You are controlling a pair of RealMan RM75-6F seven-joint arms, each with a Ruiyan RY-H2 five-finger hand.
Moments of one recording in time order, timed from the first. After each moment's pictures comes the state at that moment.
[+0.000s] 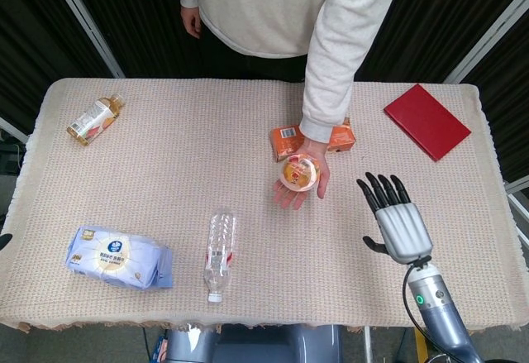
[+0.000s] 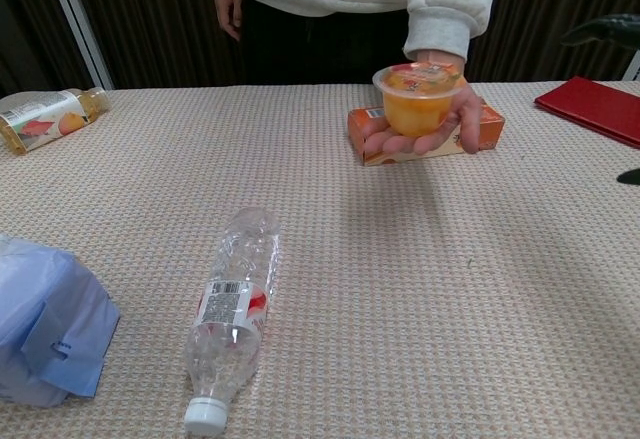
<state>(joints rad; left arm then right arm) -0.09 -0.61 -0.09 -2.09 1.44 1.53 0.20 0.36 -1.20 0.18 -1.98 -1.31 1.25 -0.61</state>
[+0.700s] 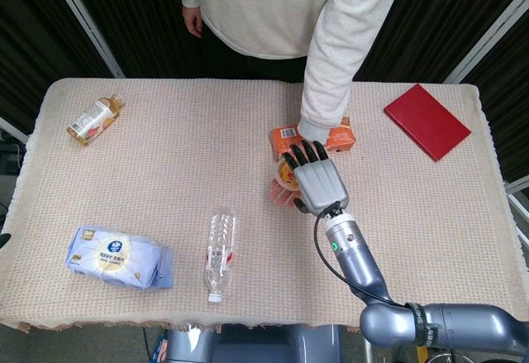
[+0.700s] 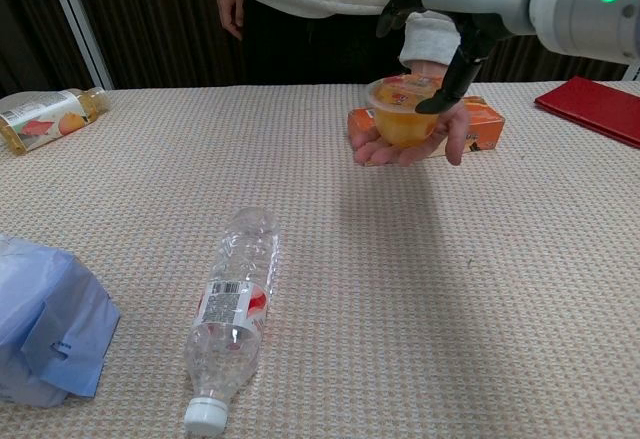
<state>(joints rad) -0.09 -0.60 -0.09 -2.08 1.43 1.52 0.17 0.87 -1.43 0.43 -2.01 -0.58 1.22 -1.07</state>
